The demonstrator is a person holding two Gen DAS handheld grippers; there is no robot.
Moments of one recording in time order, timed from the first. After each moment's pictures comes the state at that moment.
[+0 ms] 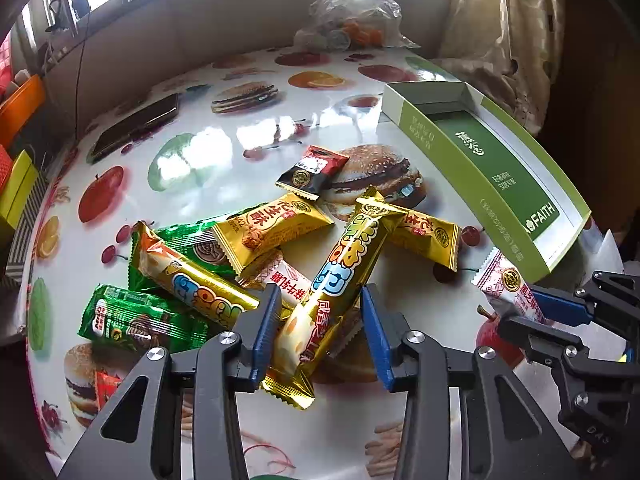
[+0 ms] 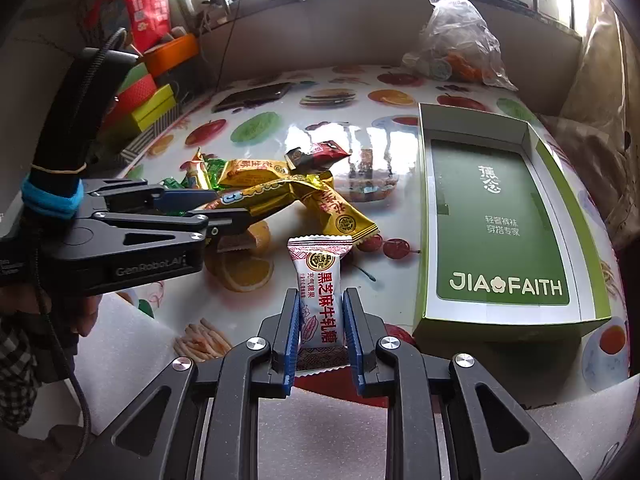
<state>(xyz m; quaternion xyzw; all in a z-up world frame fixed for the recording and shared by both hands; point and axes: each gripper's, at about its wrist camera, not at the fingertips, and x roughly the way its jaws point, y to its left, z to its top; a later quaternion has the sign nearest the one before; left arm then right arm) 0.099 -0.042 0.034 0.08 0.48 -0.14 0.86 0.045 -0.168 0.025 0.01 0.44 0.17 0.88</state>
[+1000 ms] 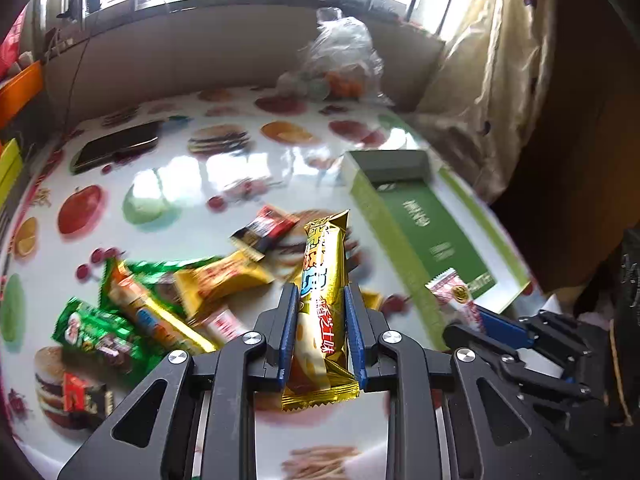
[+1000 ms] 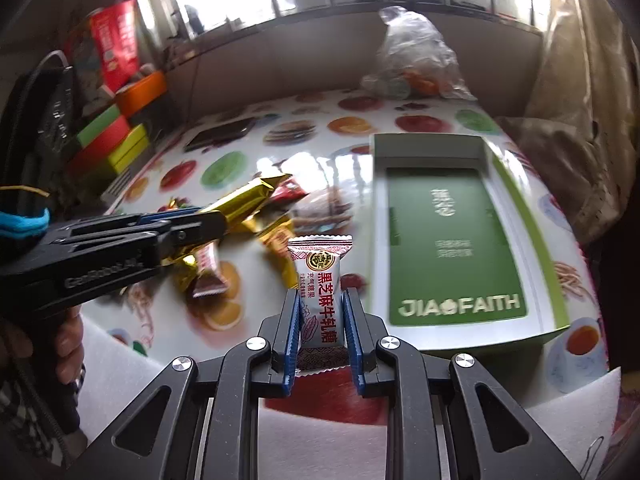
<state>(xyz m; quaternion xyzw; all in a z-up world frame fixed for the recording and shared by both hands) 0.102 -0.061 0.079 -0.02 0.44 -0.18 0.88 0.049 -0.198 0.049 0.05 0.41 0.12 0.90</state>
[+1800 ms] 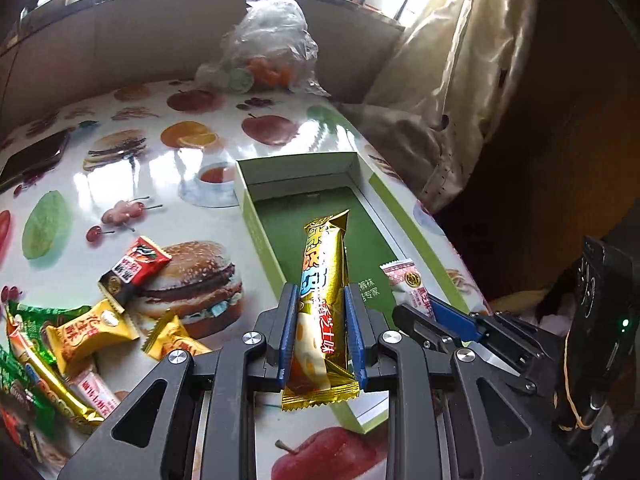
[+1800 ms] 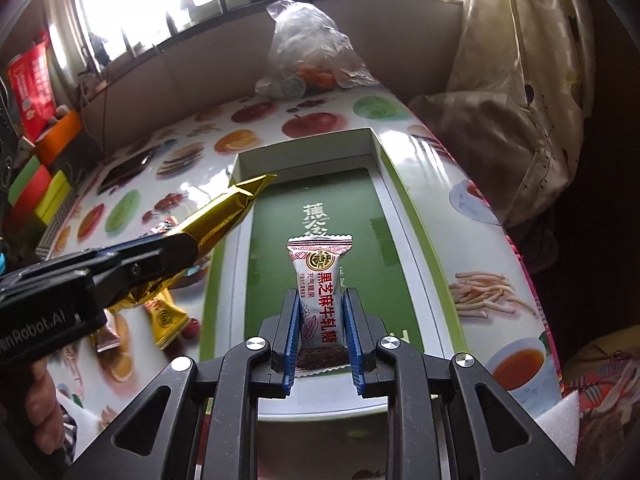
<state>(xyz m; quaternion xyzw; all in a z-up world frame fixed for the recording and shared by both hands) 0.142 -0.148 0.067 -0.04 0.46 -0.25 0.85 0.097 -0.277 0.034 0.08 0.43 0.00 0.90</state>
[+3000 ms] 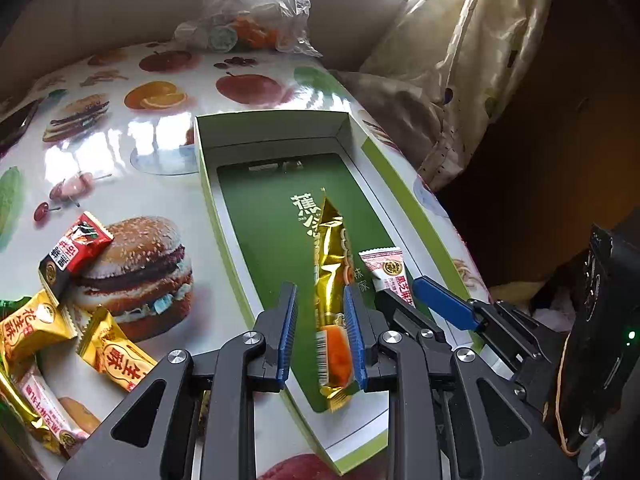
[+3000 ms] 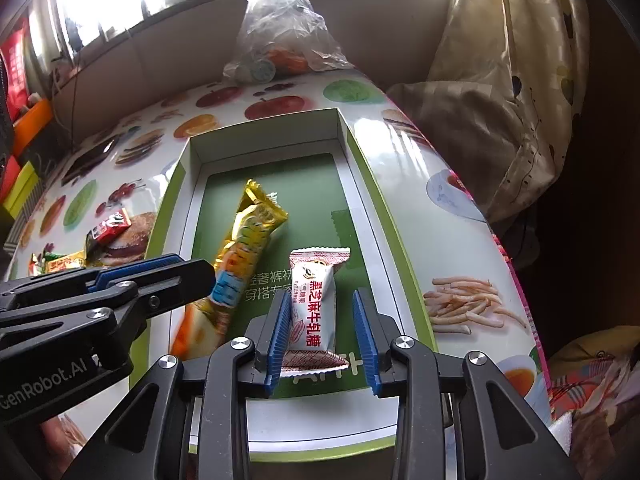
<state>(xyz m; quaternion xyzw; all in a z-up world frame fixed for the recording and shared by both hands) 0.164 -0.177 0.033 -0.05 0.51 -0.26 0.82 0.117 -0.292 0.010 0.06 0.45 -0.04 0.89</state>
